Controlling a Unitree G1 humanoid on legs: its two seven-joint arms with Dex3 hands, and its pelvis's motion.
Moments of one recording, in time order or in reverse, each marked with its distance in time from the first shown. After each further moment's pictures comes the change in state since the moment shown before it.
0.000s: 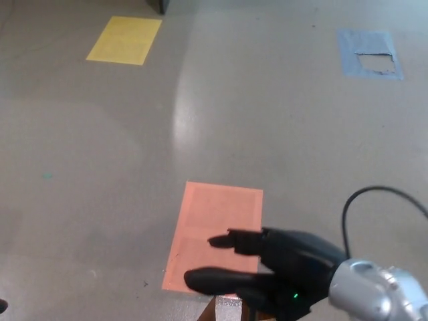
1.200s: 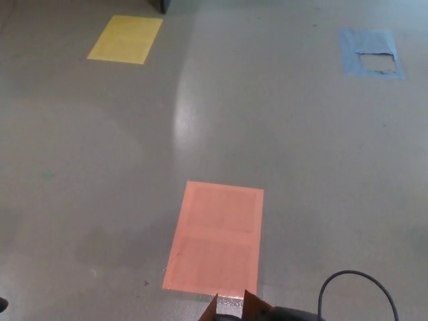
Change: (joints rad) left_arm 0.000 -0.002 0.006 -0.003 -0.001 0.000 0.000; right_arm -0.112 0.420 0.051 1.145 -0.124 -0.152 -0.176
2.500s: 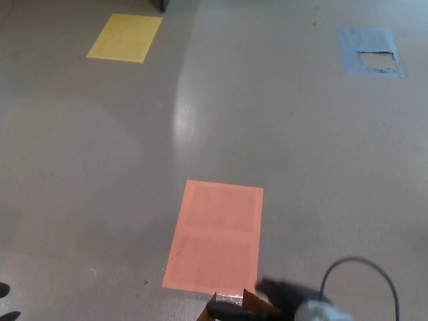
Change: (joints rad) left_arm -0.029 0.013 0.024 -0.012 -0.002 -0.020 -0.017; right_arm -0.186 0.119 -0.232 0.357 -0.072 -0.173 -0.193
